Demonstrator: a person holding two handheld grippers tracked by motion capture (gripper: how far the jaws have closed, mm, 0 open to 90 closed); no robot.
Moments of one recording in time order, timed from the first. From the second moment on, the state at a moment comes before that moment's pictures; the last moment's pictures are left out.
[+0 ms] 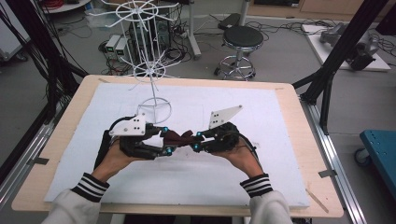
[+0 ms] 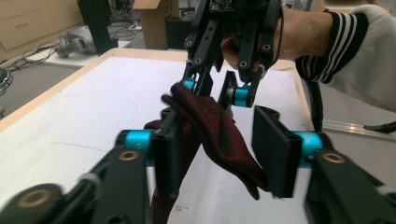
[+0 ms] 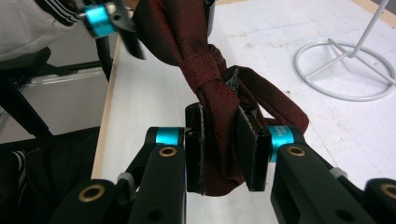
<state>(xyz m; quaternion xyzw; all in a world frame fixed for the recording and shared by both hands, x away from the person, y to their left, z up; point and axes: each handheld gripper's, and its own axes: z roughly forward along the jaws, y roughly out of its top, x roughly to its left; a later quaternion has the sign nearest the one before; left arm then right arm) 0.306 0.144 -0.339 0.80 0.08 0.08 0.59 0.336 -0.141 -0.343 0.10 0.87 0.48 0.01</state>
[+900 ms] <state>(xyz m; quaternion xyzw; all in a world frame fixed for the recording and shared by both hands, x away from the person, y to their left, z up) 0.303 0.149 -0.335 0.79 0.10 0.11 0.59 0.327 -0.144 -0.342 0.14 0.84 0.51 0.11</state>
